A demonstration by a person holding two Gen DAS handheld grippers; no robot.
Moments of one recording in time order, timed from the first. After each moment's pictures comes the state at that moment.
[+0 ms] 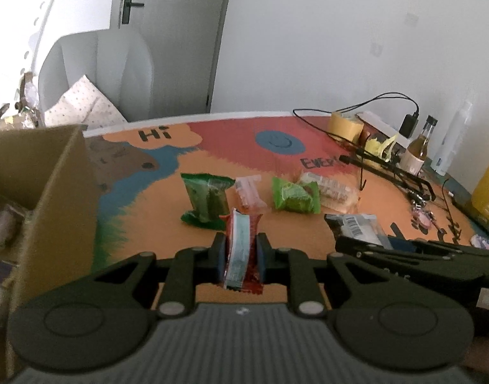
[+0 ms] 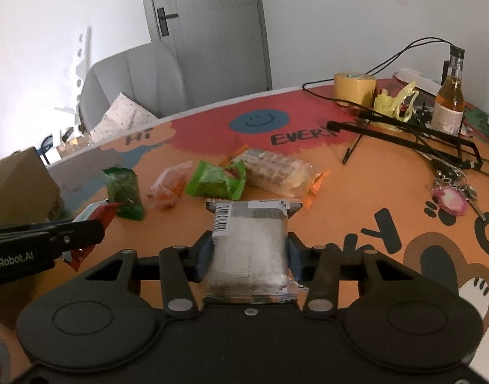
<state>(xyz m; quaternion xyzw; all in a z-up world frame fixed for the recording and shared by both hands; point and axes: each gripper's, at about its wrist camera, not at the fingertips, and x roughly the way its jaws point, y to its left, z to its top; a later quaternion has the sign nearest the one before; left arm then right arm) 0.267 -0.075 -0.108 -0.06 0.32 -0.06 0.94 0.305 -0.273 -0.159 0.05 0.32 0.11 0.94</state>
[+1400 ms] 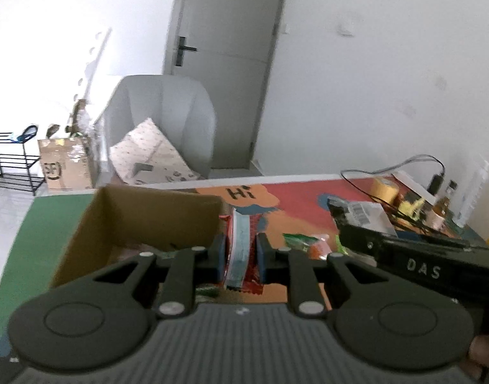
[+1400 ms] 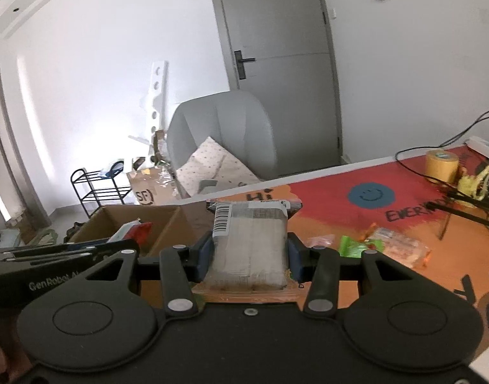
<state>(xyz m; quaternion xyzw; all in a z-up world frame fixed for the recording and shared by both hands) 0.200 0.029 -0.038 -0.08 0.25 0.02 0.97 0.266 -0.179 -0.076 0.05 0.23 0.23 0.94</state>
